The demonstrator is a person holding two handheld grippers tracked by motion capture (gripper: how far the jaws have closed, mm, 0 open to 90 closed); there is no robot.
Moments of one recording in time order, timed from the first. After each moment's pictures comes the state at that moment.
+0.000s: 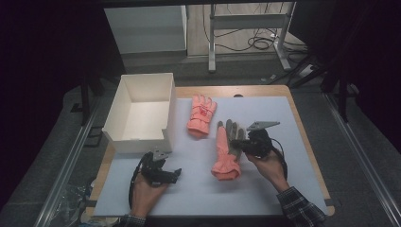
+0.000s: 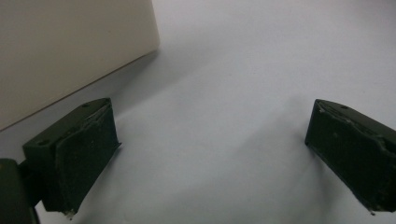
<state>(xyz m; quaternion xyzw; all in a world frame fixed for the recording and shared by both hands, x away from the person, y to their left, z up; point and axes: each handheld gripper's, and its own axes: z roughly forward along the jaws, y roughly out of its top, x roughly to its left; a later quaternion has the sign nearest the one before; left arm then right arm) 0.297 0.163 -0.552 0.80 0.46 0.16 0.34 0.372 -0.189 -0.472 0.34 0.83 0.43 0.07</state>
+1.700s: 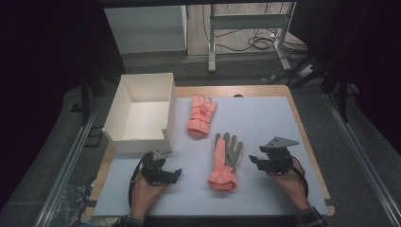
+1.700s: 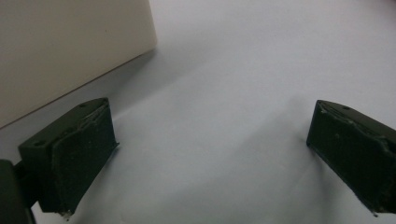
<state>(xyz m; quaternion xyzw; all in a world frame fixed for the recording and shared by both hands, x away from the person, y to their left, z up) 0.297 0.162 -0.551 0.80 0.47 0.16 0.34 0.339 -0.252 -0.499 0.36 0.84 0.37 0.19</state>
